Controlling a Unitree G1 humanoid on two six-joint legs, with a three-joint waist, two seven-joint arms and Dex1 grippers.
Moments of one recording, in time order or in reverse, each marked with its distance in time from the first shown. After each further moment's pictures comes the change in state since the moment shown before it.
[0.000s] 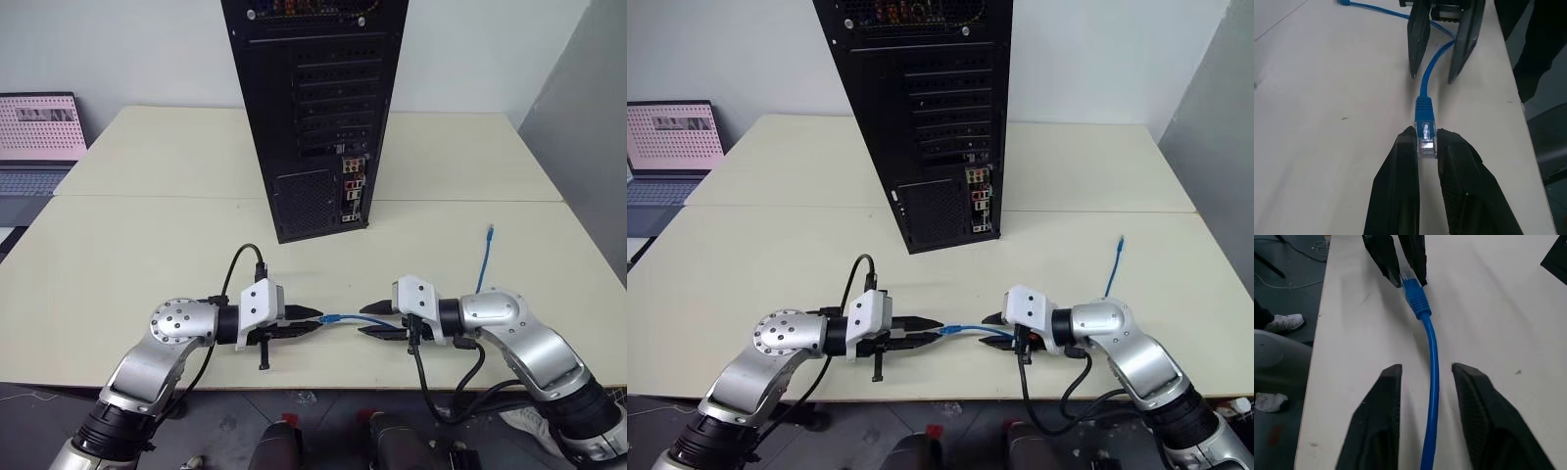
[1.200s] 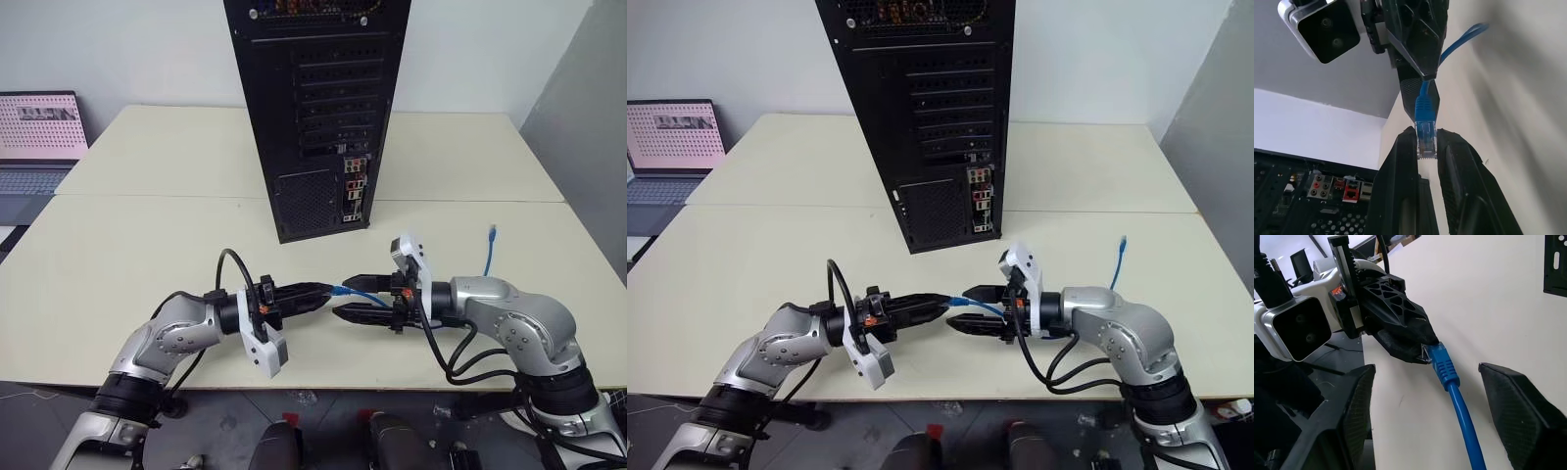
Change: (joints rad) left arm -0.138 -0.037 0.015 0.385 0.651 -1.201 0.548; right arm -0.118 0.211 -0.183 -0.035 0.475 0.548 -0.221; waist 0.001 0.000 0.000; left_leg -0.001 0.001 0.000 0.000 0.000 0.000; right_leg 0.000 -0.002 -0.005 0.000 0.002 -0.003
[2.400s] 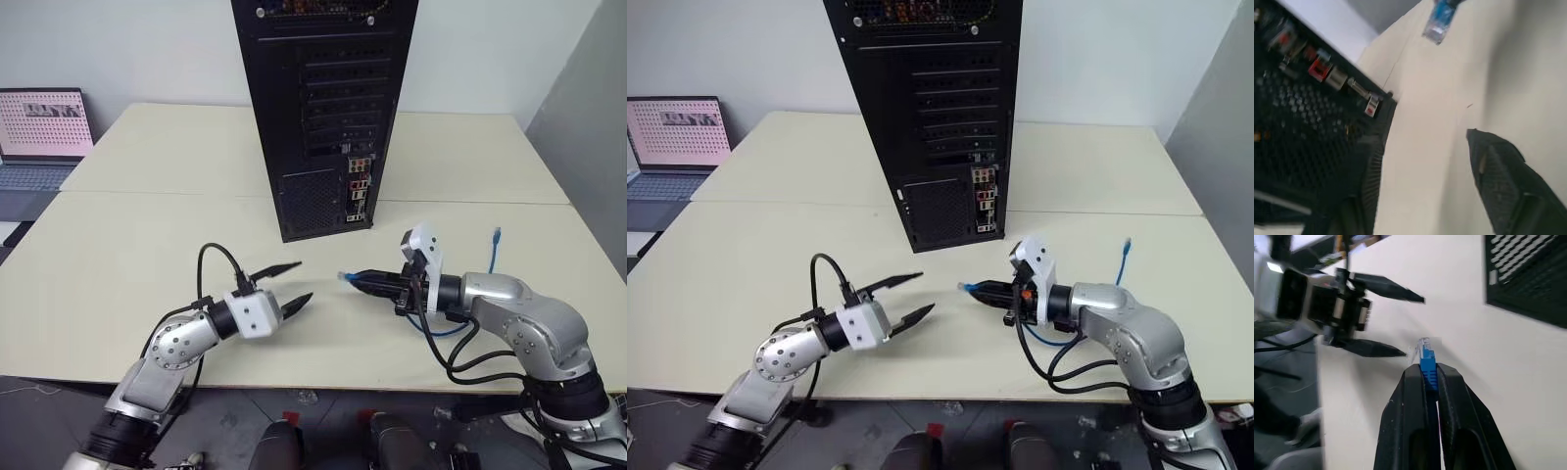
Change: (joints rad) left arm 0.187 -0.062 0.008 -0.270 -0.401 0.795 -0.031; right arm 0.039 -0.030 -0.022 -0.057 -0.140 -0.123 -0.158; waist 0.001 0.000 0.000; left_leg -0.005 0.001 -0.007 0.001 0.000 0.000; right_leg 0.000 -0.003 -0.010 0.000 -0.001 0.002
